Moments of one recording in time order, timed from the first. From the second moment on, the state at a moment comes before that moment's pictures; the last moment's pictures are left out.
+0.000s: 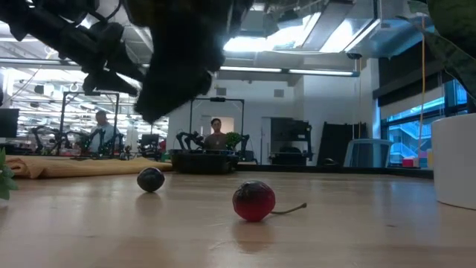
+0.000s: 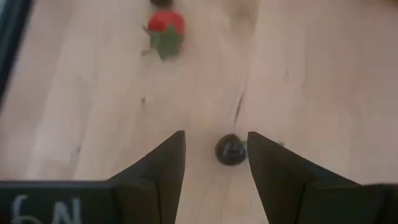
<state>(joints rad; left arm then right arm) 0.48 0.51 0.41 -0.32 -0.09 -0.39 0.22 2.32 2.02 -0.71 -0.04 0.08</state>
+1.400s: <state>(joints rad) 0.48 0.51 0.41 -0.44 -0.09 -0.39 0.23 2.33 1.73 -0.38 0.09 0.25</state>
